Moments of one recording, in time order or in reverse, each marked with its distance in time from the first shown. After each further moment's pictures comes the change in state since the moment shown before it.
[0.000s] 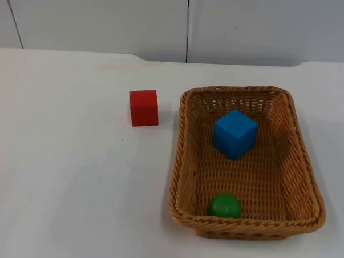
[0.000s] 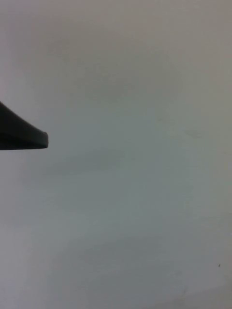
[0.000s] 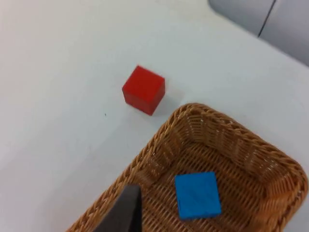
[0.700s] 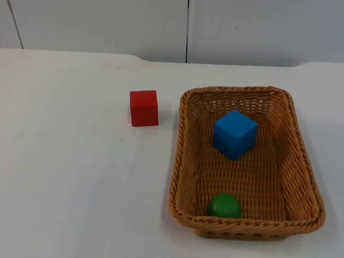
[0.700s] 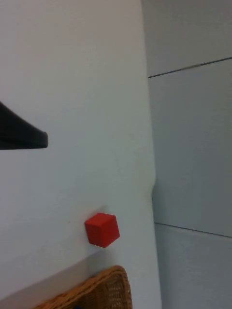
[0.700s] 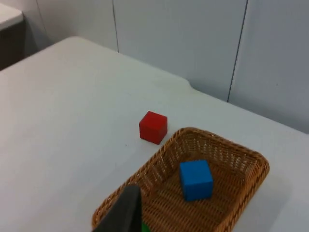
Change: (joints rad) right arm 0.004 -1.001 0.622 0.002 -0.044 0.053; left arm 0.000 -0.616 0.002 -0.042 0.035 0.000
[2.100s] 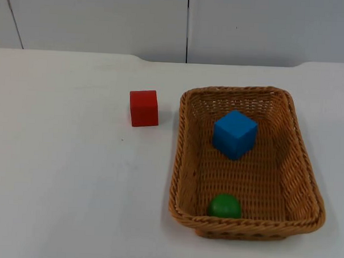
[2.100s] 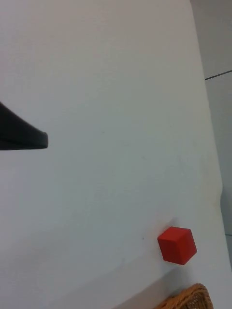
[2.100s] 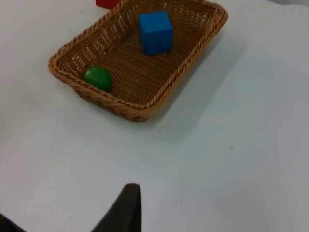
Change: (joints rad) right arm 0.004 -0.522 0.192 -0.223 0.541 0.143; left arm 0.000 -0.217 0.164 0.018 0.186 0.086
